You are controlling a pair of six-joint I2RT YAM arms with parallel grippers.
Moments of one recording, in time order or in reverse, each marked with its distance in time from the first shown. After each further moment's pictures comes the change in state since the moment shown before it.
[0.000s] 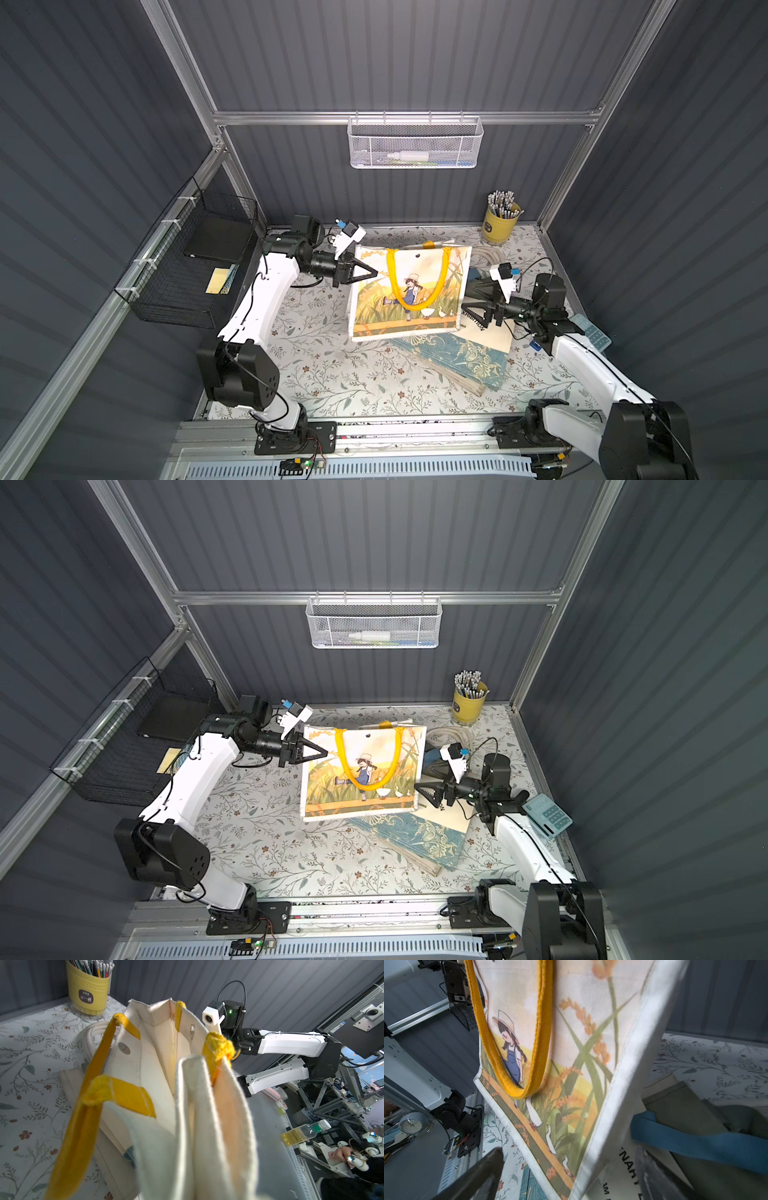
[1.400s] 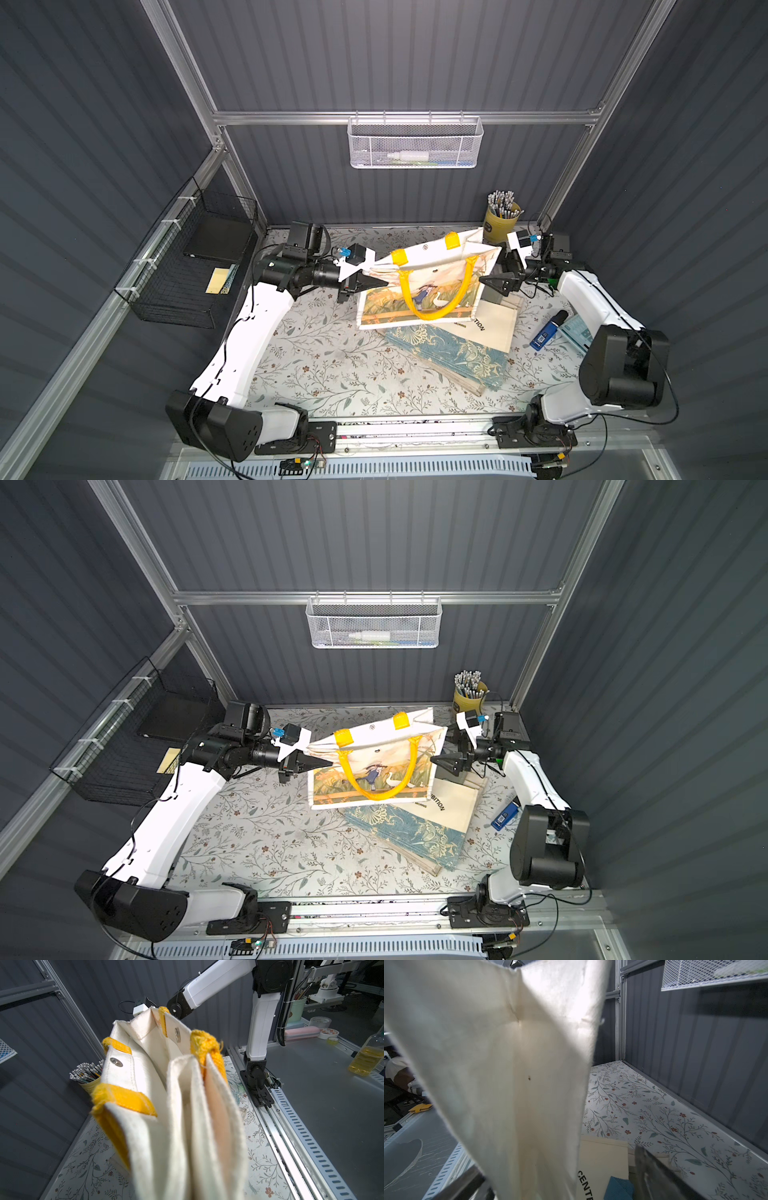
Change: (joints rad) left arm -0.130 -0.235 -0.119 0.214 -0.053 0.345; right arm -0.126 0.440 0.619 -0.726 -0.468 -0.775
